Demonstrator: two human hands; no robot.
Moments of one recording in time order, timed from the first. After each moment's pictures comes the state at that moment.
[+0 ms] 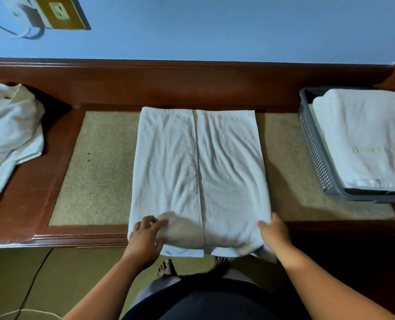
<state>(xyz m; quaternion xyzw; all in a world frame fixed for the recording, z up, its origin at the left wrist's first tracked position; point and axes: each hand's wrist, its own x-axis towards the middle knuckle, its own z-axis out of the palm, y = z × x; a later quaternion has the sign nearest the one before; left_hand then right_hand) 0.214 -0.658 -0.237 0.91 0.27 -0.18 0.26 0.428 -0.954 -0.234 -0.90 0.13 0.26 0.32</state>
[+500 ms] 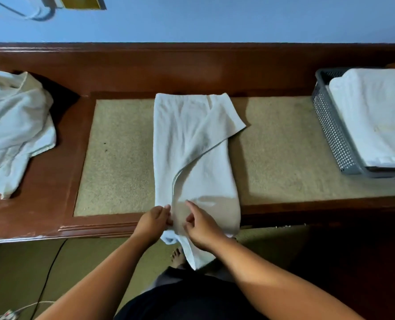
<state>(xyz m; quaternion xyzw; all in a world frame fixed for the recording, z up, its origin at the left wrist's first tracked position) 0.193 -0.593 -0.238 0.74 0.40 -0.14 0.53 0.276 -0.754 -0.211 -0.84 -0.19 0.41 0.30</state>
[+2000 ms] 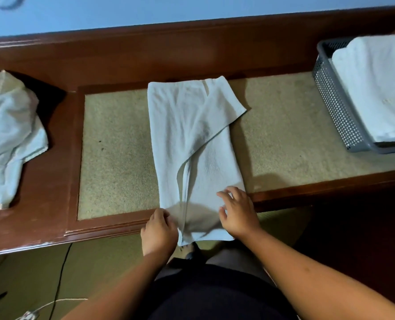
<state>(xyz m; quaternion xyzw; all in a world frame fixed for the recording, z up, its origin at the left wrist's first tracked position) 0.168 -0.623 -0.233 0.84 0.42 -0.08 0.33 0.298 -0.810 -0.244 -0.94 -0.26 0.14 0.17</state>
